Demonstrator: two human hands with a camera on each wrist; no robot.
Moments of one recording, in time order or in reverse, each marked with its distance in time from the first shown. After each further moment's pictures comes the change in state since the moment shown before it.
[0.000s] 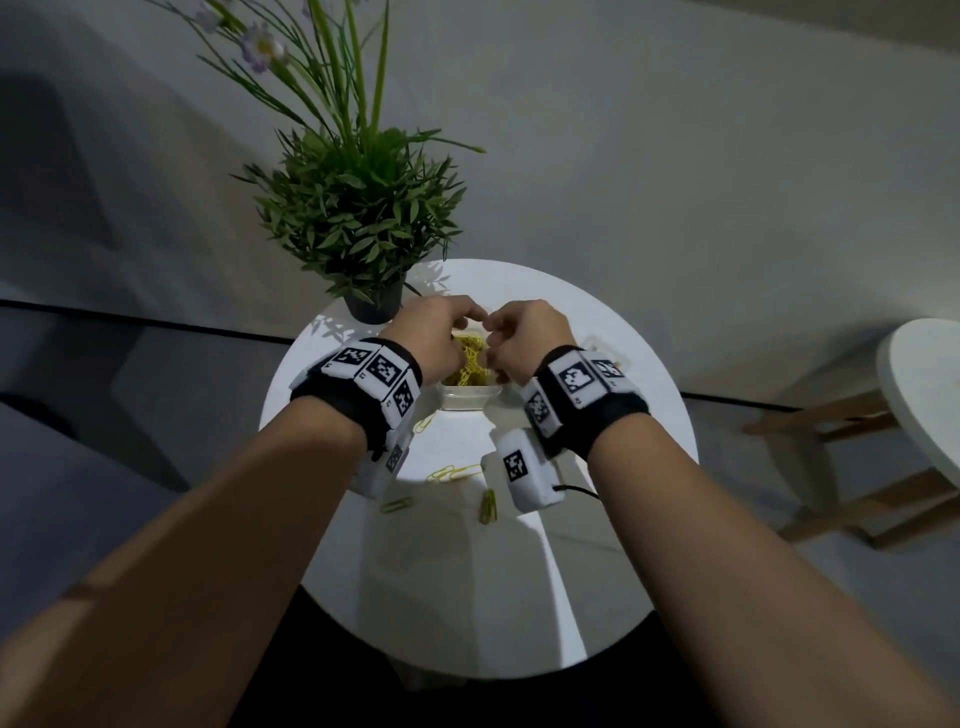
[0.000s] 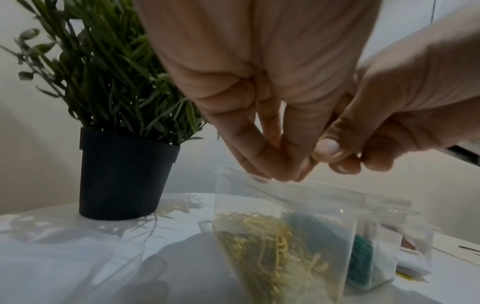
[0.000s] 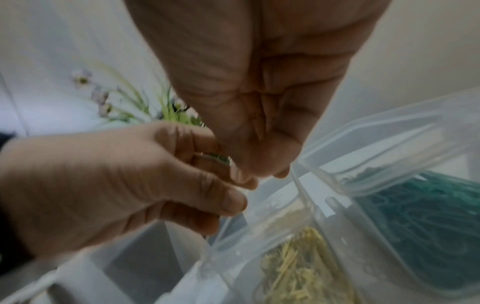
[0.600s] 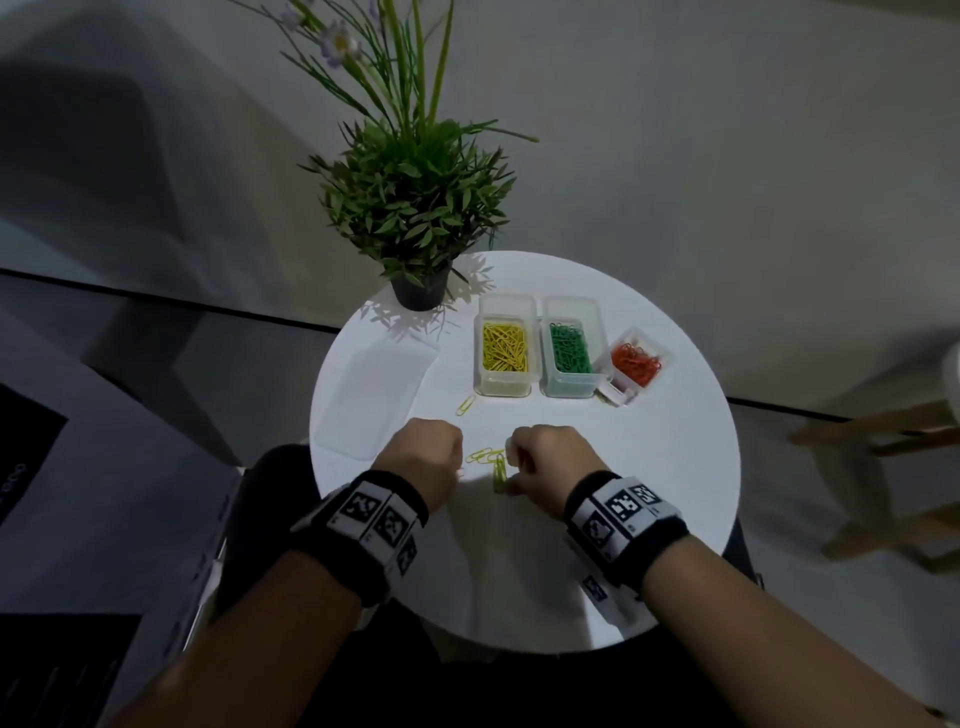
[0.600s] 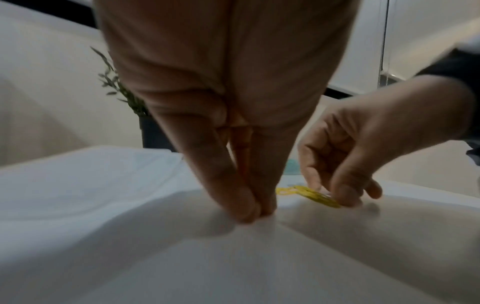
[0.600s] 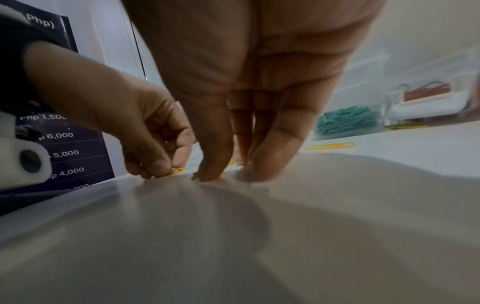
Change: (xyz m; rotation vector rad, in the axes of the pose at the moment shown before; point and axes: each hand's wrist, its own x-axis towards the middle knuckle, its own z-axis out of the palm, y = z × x) left_hand -0.106 -0.047 0.051 0.193 -0.196 -0.204; right_hand -0.078 0.062 0.047 -0.482 -0.359 -0.214
